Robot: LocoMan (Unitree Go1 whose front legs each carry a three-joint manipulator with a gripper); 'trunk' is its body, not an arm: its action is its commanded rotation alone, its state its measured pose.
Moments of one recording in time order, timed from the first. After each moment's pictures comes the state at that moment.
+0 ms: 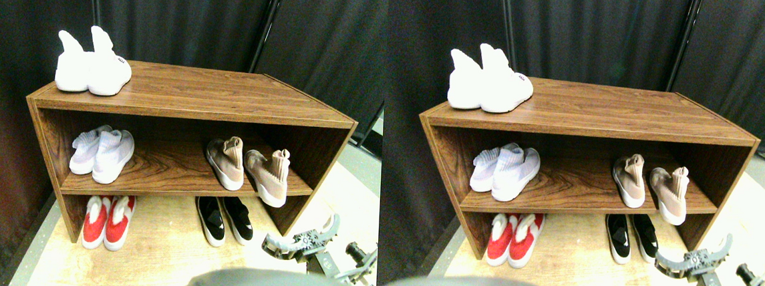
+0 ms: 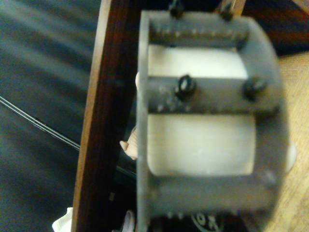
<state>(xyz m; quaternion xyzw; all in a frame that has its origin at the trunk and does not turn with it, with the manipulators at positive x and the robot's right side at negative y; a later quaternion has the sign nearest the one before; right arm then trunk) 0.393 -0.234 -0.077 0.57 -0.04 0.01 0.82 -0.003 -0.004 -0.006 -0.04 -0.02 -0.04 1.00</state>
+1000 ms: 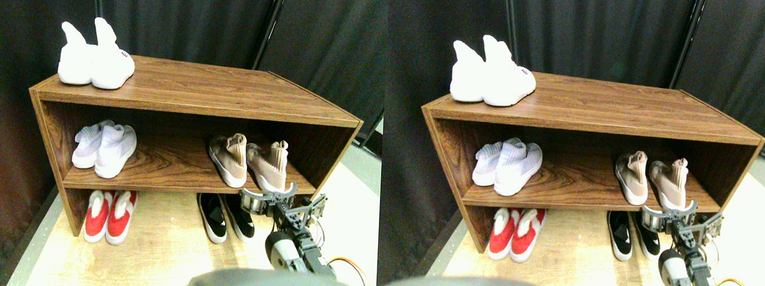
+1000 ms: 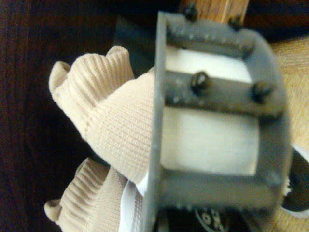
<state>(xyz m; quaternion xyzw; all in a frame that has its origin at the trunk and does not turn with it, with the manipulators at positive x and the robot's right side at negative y) 0.469 -0.243 -0.111 0.62 0.02 -0.06 0.78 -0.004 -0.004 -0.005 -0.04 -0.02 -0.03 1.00</state>
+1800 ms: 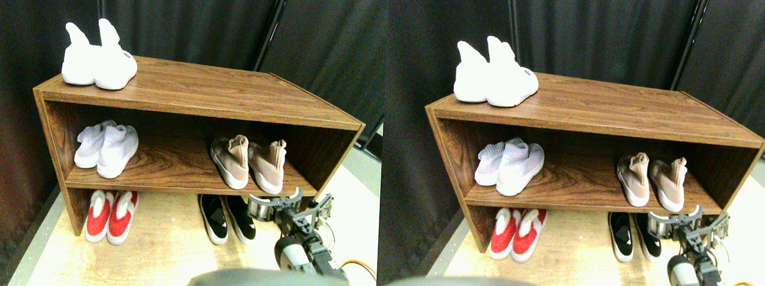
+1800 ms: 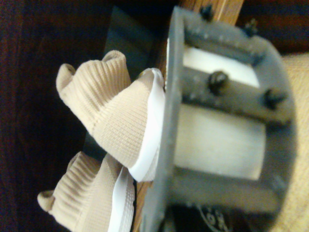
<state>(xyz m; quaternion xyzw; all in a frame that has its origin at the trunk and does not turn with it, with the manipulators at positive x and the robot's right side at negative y) 0.454 -0.252 -0.115 0.62 0.05 -0.08 0.78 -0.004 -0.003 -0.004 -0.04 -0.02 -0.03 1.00</state>
